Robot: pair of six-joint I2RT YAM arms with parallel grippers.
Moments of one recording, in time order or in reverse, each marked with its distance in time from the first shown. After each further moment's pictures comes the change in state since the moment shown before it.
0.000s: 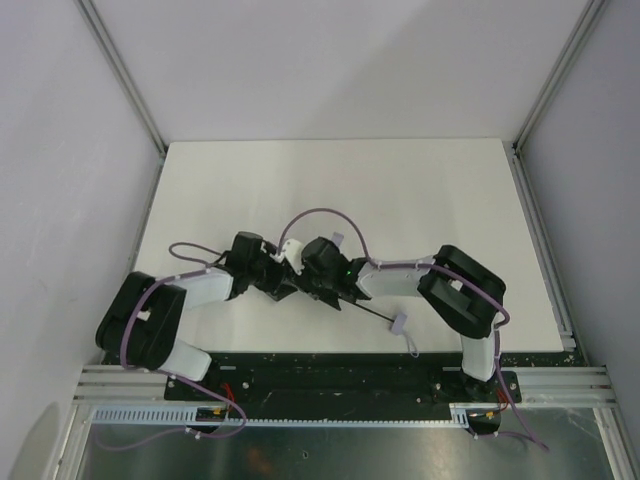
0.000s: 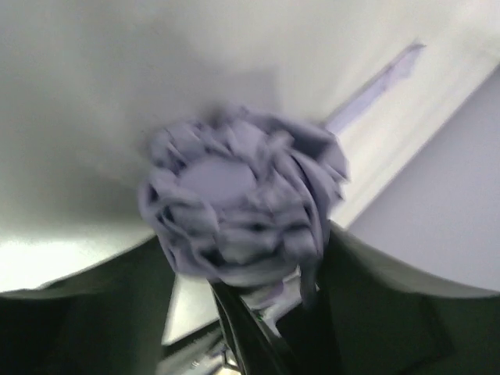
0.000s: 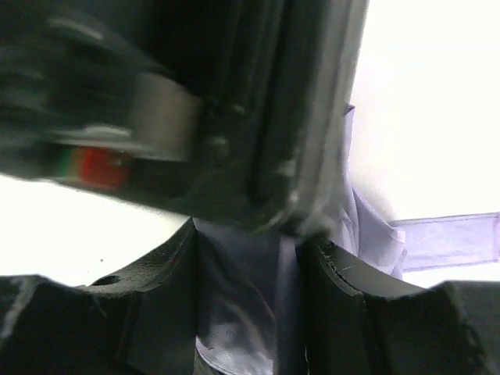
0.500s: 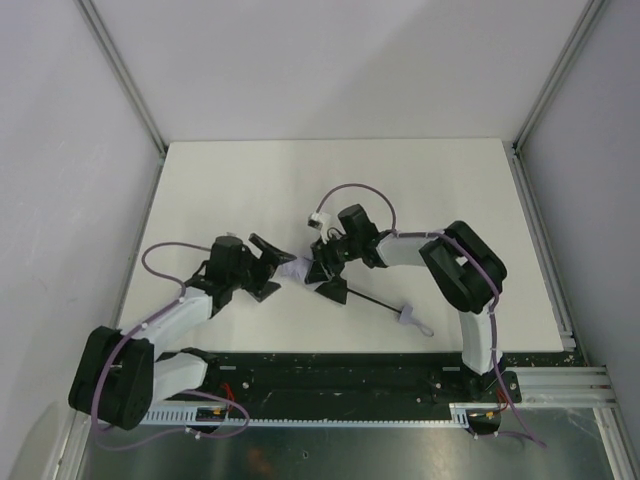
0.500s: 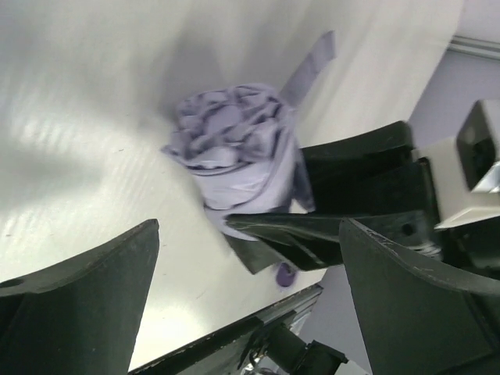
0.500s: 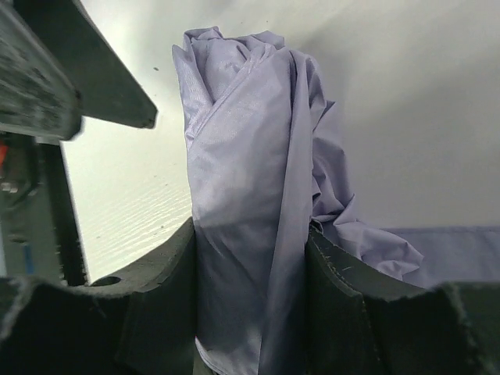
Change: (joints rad) left arm 0.061 -0.360 -0.077 -0.079 -0.062 0.179; right arm -0.306 0.086 0.034 0.047 -0.725 0.254
